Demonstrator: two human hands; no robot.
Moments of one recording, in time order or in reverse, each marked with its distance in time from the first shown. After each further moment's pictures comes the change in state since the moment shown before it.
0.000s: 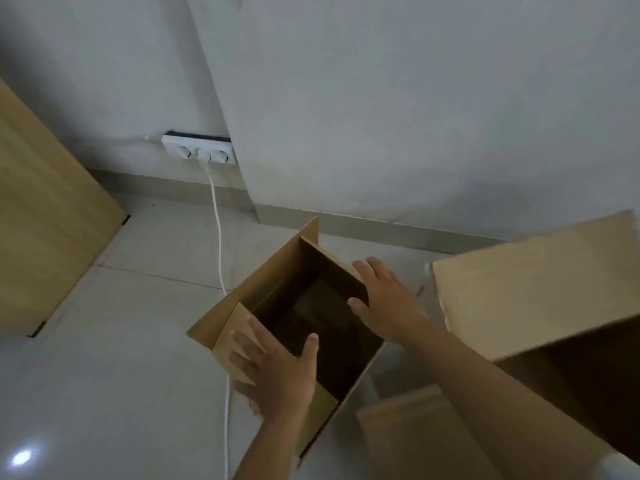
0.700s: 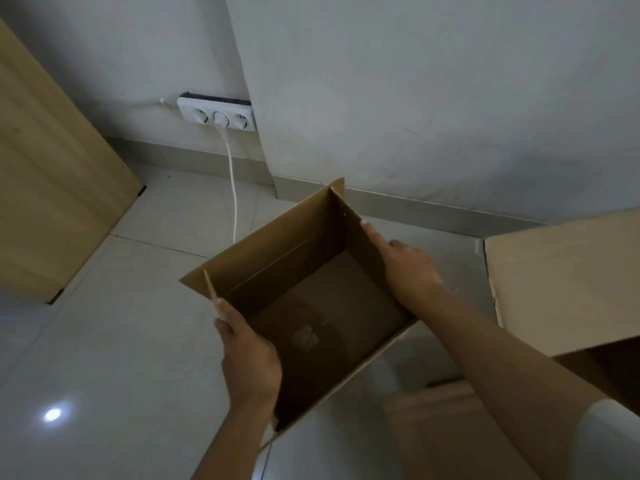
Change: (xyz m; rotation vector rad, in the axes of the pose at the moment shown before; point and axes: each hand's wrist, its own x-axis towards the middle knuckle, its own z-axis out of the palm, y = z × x) left_hand 0.036 -0.047 -0.026 -0.031 0.107 0.109; right_hand 0.048 0.009 0.032 -0.298 0.075 -0.043
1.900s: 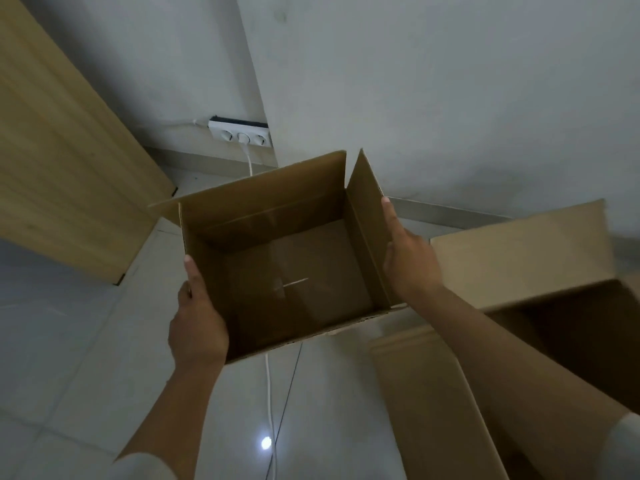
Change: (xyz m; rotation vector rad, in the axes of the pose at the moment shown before) left_hand -0.054 0.027 -0.178 0.340 0.097 0.118; right_hand -0.118 -0.054 -0.159 0.344 0.070 0.137
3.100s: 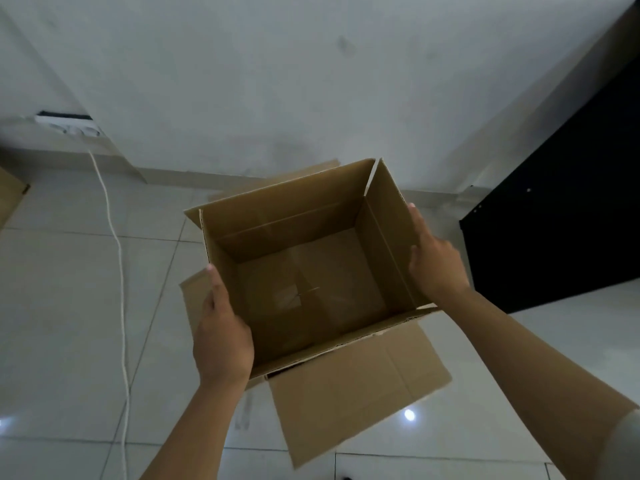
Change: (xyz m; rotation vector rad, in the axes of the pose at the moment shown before) left_hand -0.381 0.267 0.057 -0.204 -0.080 0.190; right_hand -0.256 0.343 -0.253 -0.069 0.123 0.275
